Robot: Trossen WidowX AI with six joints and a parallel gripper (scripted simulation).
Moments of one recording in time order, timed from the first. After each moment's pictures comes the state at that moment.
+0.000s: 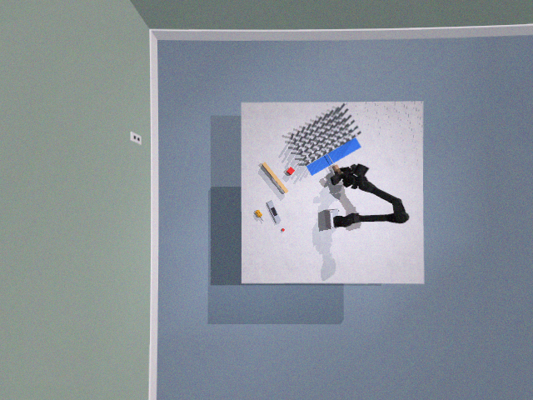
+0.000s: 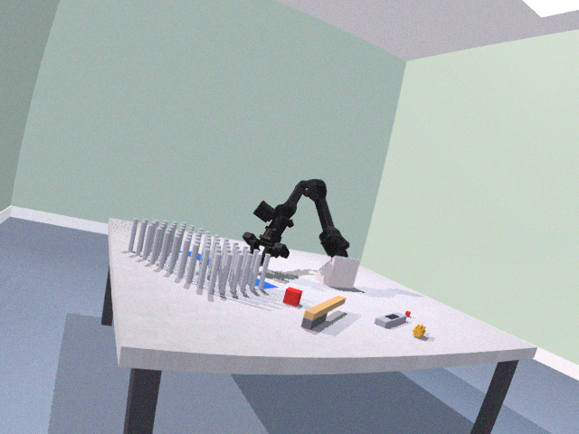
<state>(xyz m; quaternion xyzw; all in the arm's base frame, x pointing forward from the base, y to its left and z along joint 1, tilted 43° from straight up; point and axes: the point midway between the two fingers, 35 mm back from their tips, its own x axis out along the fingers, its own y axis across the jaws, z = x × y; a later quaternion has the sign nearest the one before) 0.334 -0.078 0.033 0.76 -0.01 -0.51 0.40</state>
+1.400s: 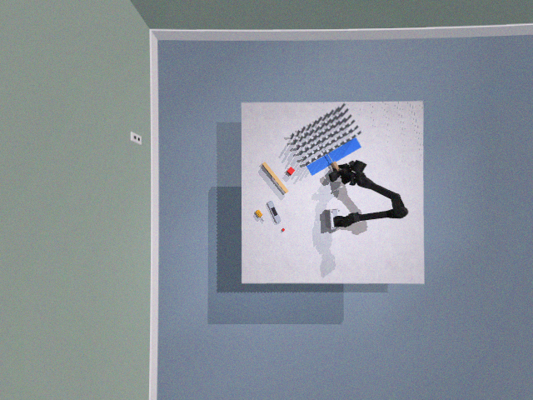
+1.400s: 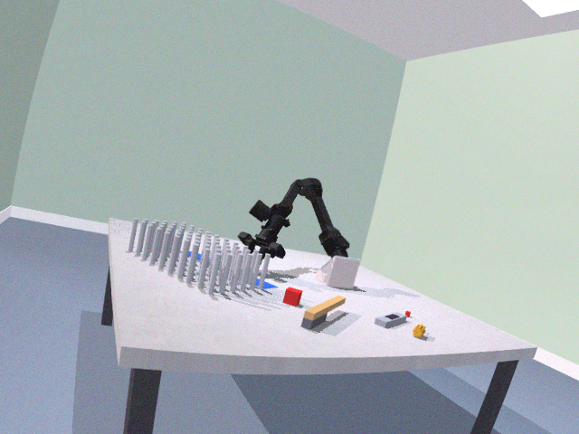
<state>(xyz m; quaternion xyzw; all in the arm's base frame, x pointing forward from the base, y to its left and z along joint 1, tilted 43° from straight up) 0.357 -0.072 0.026 0.76 -0.01 -0.51 0.40</state>
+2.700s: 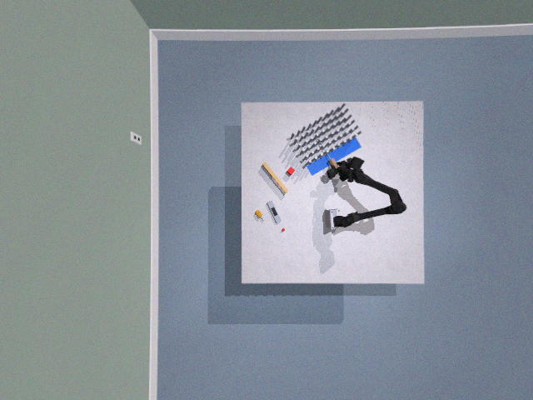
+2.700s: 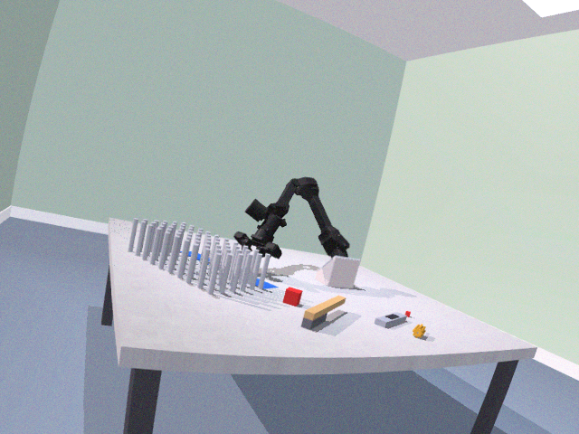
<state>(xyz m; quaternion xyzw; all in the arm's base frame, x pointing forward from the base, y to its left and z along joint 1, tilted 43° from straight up) 0.379 -0.065 0.019 0.76 -0.01 -0.50 0.40</state>
